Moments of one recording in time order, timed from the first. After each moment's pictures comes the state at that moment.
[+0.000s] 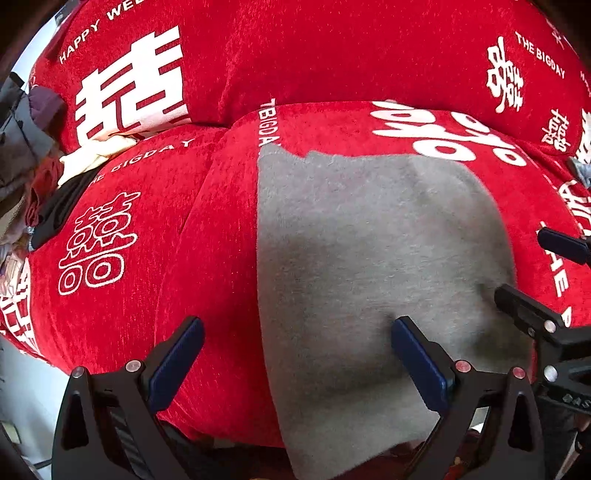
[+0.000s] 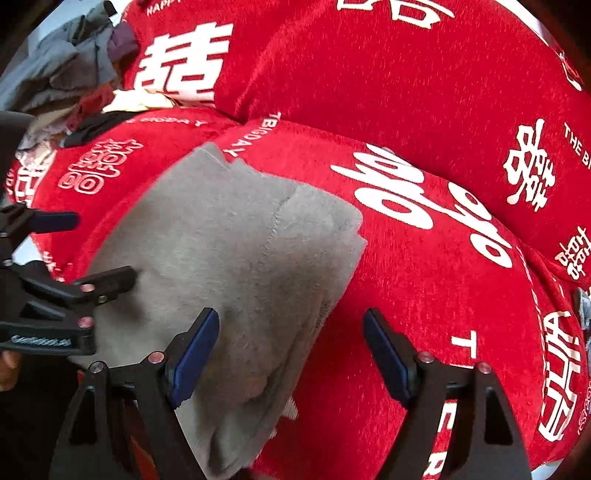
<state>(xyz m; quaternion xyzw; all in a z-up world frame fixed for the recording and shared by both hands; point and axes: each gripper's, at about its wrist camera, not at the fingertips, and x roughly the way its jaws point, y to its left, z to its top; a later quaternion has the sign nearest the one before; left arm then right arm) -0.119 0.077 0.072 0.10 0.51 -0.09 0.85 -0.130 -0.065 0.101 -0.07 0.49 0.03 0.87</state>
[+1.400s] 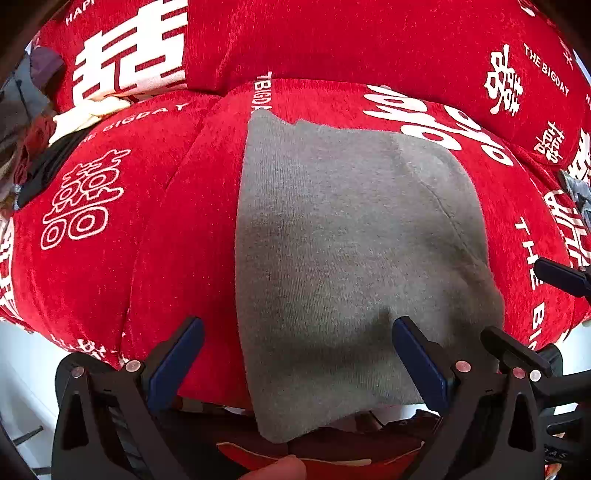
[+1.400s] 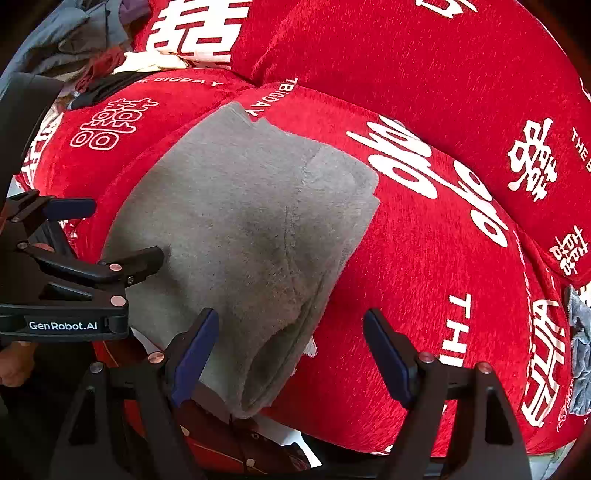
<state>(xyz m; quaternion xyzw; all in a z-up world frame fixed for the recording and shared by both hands) -0.137 0.082 0.066 0.04 0.56 -0.10 0.82 -0.154 -0.042 0.103 -0.10 0.56 0.03 0.82</state>
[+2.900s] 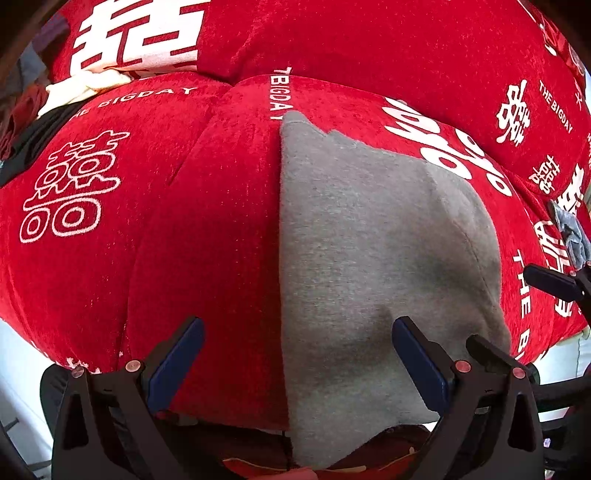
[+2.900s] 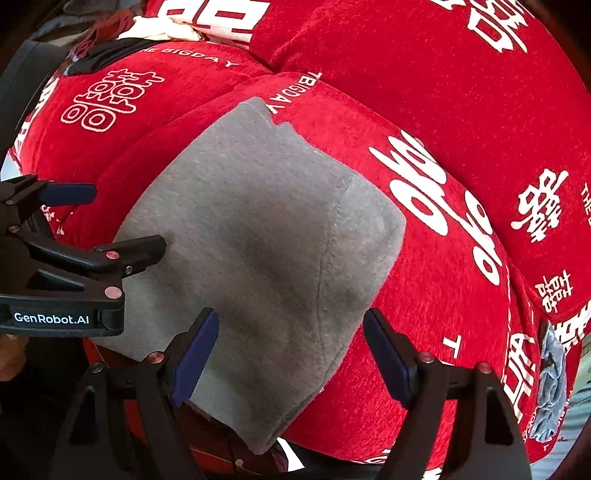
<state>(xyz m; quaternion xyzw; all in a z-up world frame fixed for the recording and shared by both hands) -0.097 0.131 0.056 -0.02 0.57 -0.13 0.81 -0.109 0.006 0.100 -0.17 0.59 0.03 0.79</state>
